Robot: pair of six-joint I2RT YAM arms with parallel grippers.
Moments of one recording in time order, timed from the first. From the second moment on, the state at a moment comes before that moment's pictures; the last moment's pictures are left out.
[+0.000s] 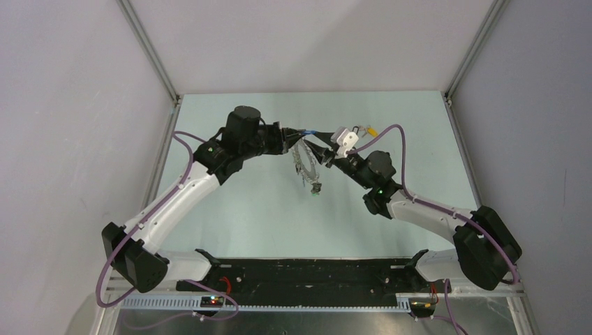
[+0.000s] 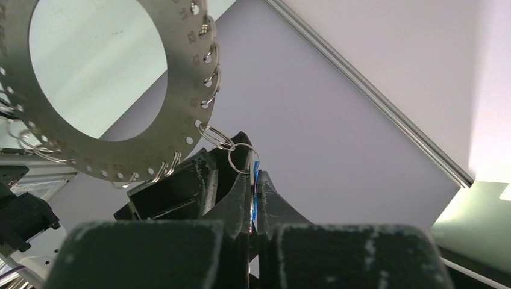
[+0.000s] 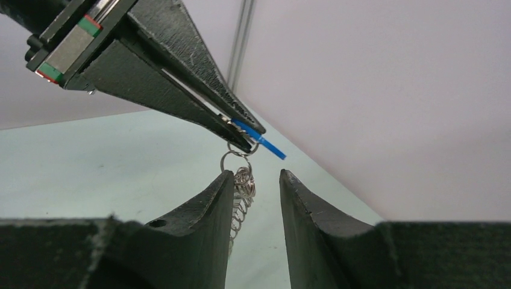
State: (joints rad) left arm -0.60 1.29 1.28 -0.49 0.13 -2.07; right arm 0.72 1.32 0.71 0.91 -0.20 -0.21
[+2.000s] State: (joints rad) left arm -0.59 1.24 1.25 -0.46 0.13 -2.07; right arm 0.75 1.26 0.70 0.88 -0.06 0.08
